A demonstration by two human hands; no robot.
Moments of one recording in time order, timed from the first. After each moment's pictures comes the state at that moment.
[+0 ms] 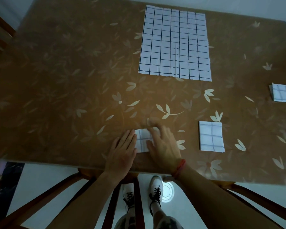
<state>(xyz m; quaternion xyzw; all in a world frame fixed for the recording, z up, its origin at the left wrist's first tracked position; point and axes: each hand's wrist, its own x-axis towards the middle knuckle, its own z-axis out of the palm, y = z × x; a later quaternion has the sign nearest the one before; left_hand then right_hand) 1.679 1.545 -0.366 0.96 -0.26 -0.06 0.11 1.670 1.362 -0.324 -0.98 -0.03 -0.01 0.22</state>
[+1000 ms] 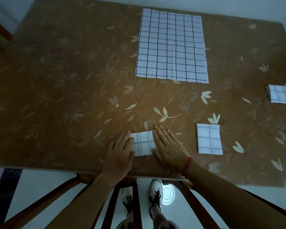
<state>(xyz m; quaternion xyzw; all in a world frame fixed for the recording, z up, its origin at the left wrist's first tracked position) 1.686 1.540 -0.355 0.96 -0.23 -0.07 0.16 1.667 1.316 -0.348 -0.98 -0.15 0.14 0.02</state>
